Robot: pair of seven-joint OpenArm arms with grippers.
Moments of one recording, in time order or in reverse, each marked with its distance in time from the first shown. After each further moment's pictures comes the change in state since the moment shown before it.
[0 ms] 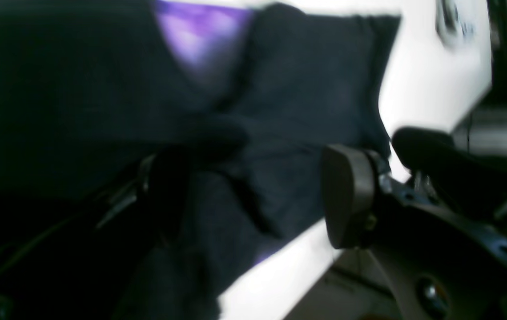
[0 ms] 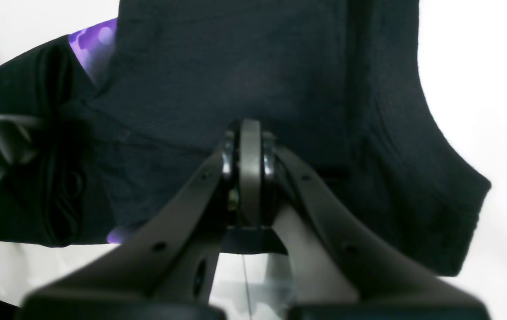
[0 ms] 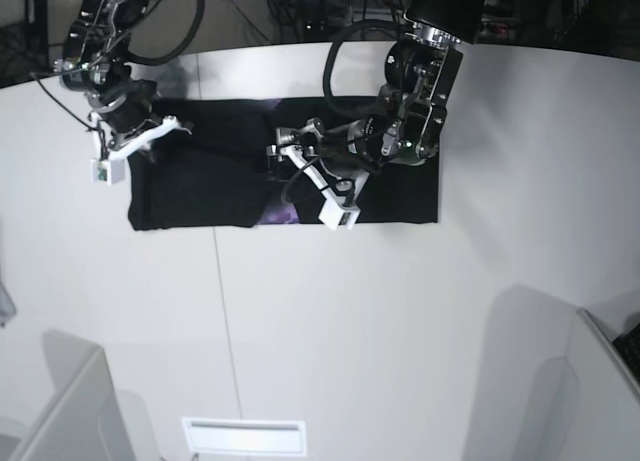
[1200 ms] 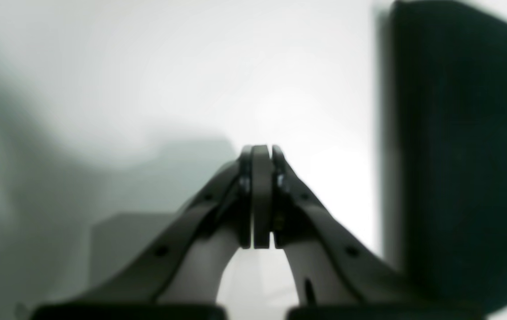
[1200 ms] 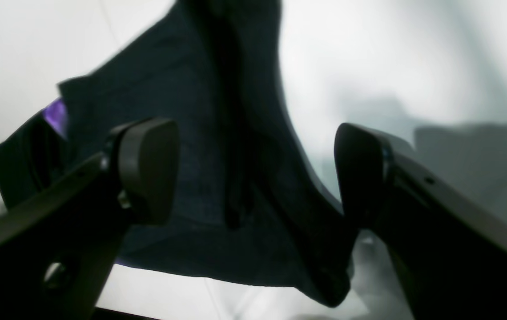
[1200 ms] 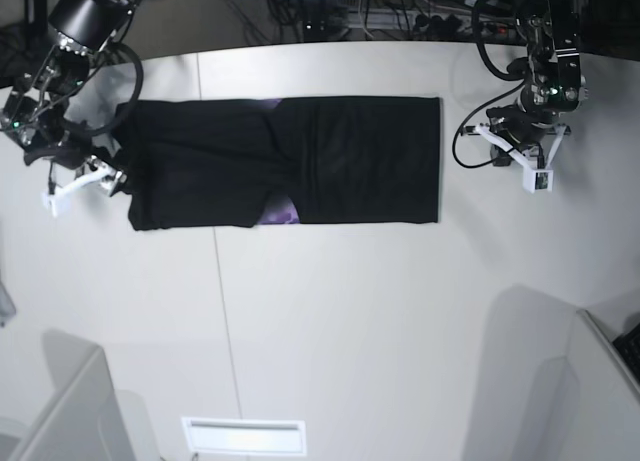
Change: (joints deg) left arm 16.9 -16.0 -32.5 4.8 17.5 -8.6 -11.7; right arm 18.7 9.3 14.0 -22.3 11.5 0.3 -21.1
